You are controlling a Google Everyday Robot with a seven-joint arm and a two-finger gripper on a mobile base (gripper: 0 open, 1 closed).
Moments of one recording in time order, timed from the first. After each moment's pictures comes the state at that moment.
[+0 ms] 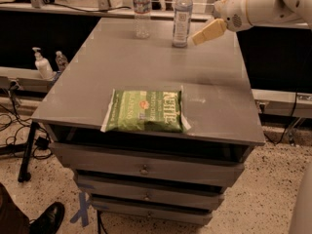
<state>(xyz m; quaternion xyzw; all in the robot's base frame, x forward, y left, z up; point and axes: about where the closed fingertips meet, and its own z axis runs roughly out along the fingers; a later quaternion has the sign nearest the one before) 0.749 -0.147 0.957 -0.46 0.72 0.15 0.50</state>
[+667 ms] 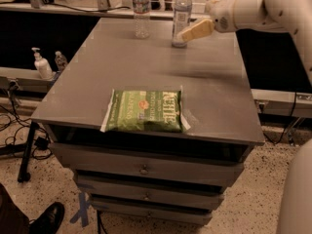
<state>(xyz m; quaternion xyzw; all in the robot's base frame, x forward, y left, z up) 0.781 -0.126 0.950 -0.44 0.70 0.17 0.54</state>
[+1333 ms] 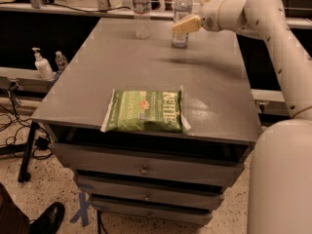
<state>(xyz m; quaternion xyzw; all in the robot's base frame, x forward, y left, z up) 0.852 -0.113 0.941 -0.39 0.68 0.17 0.60</state>
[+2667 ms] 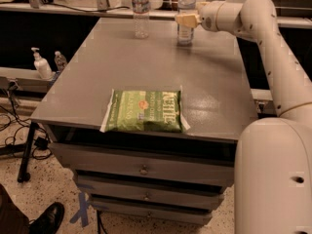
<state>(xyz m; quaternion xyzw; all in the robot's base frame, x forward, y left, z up) 0.888 -0.125 0.931 -0.34 0.69 0.18 0.61</state>
